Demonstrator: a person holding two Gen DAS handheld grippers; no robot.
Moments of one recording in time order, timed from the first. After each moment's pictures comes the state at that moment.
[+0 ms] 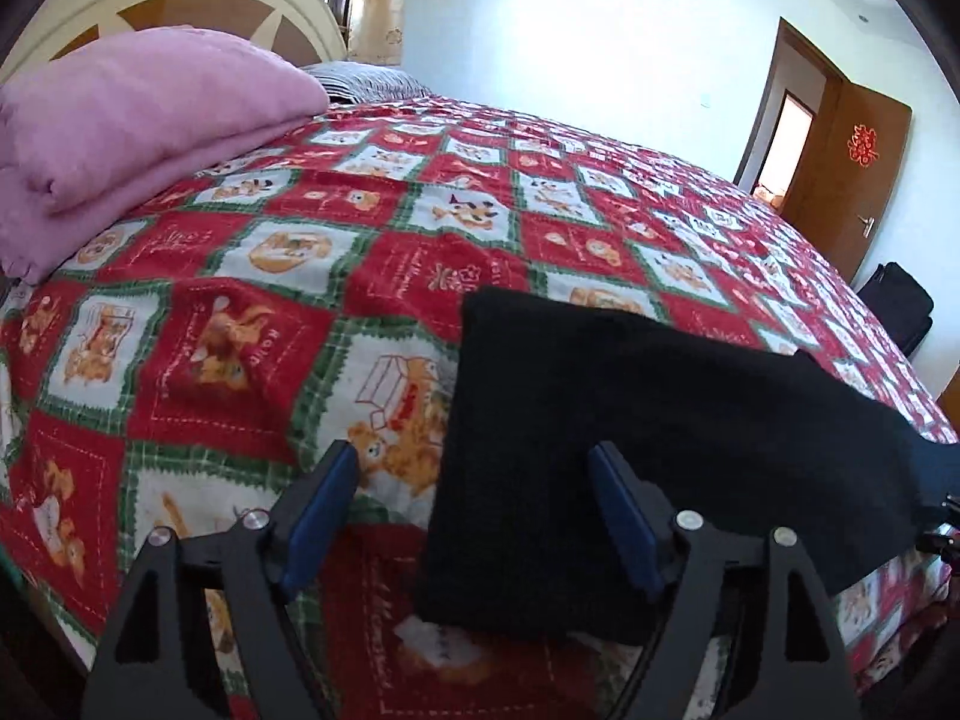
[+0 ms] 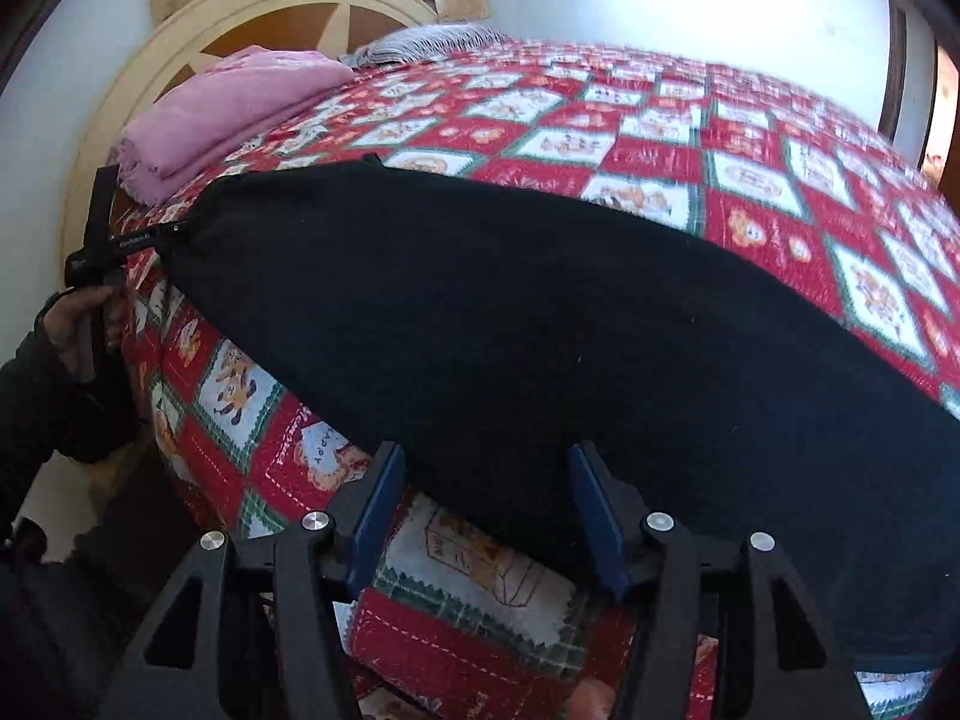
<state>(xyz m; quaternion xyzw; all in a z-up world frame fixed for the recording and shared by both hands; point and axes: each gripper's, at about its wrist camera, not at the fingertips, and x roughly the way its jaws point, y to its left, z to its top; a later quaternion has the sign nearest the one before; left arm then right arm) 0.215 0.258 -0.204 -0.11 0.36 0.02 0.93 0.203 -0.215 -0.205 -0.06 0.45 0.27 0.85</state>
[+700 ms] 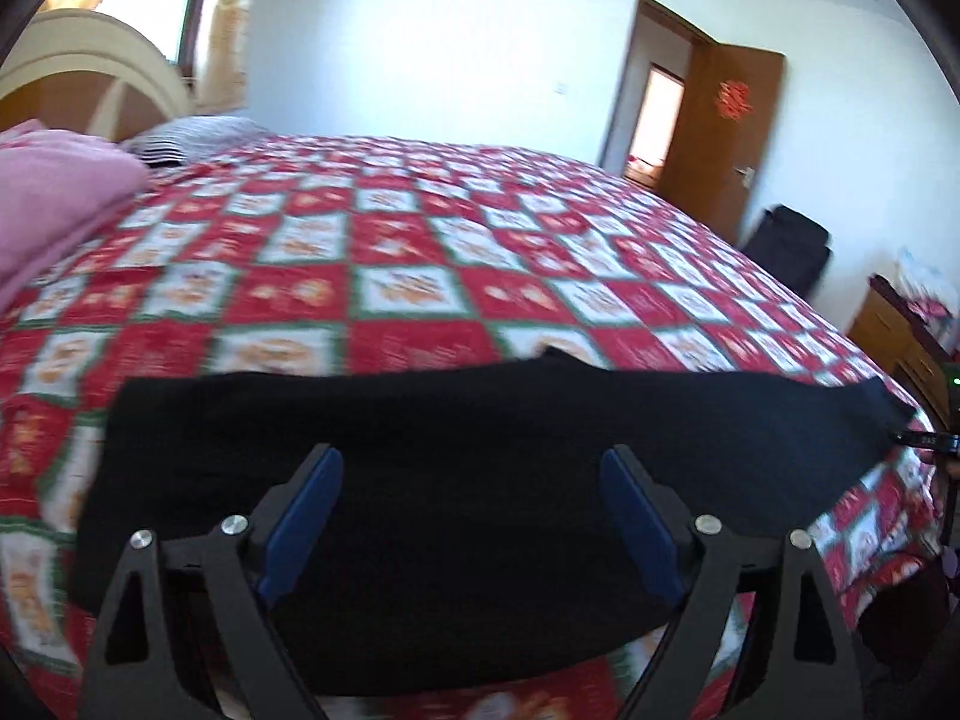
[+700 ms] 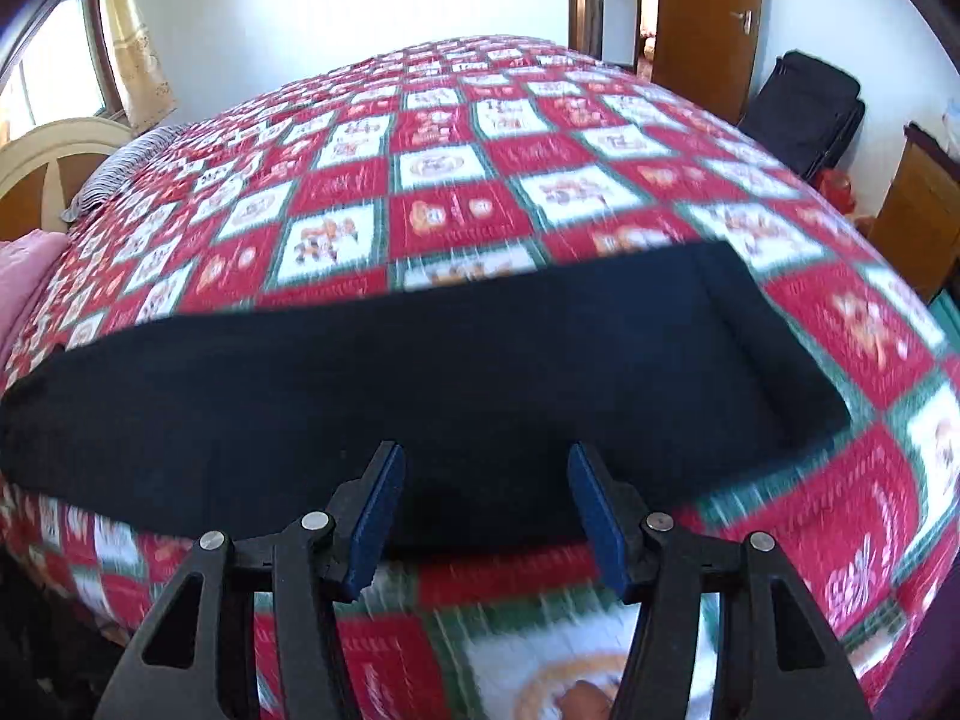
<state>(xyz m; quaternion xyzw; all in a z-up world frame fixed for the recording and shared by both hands) 0.217 0.109 -0.170 -0.05 0.33 -0.14 0.93 0.184 -0.467 -0.177 0.06 0.45 -0.04 0.89</state>
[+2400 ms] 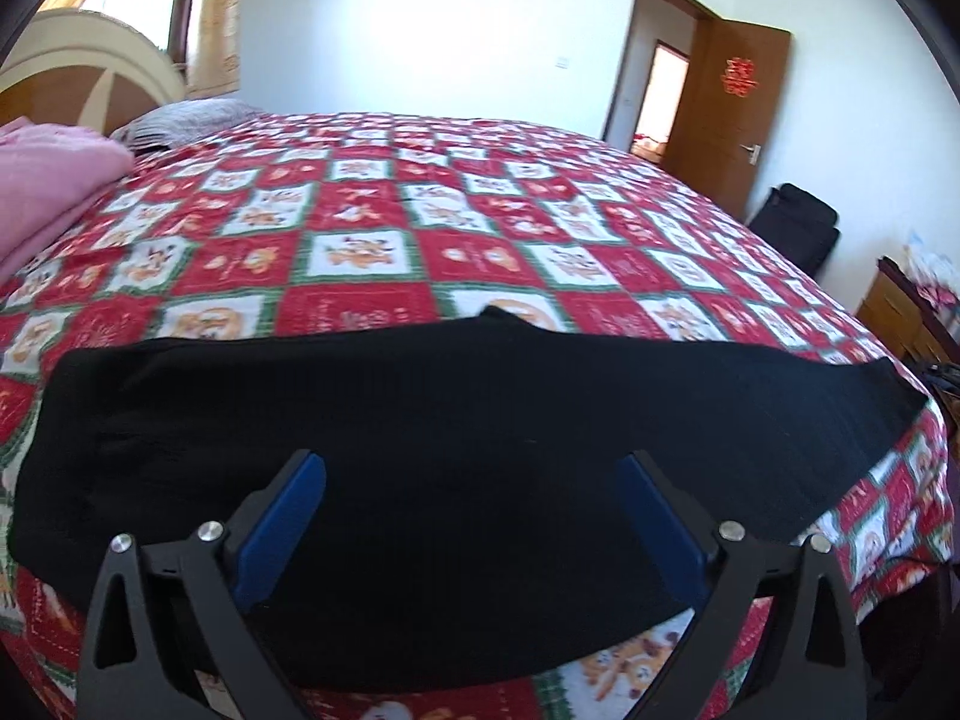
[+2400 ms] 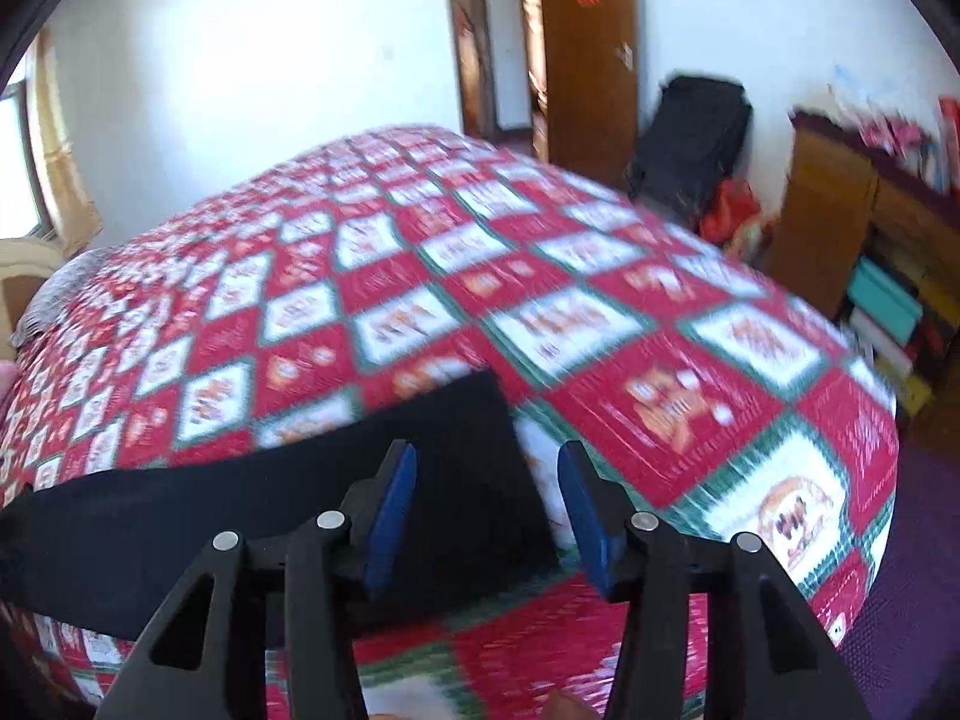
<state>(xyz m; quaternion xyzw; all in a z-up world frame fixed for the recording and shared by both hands) 0.217 0.074 -0.179 -0.05 0.36 -0.11 0.93 0.179 -0.526 -0.116 0.08 0.35 -0.14 0.92</state>
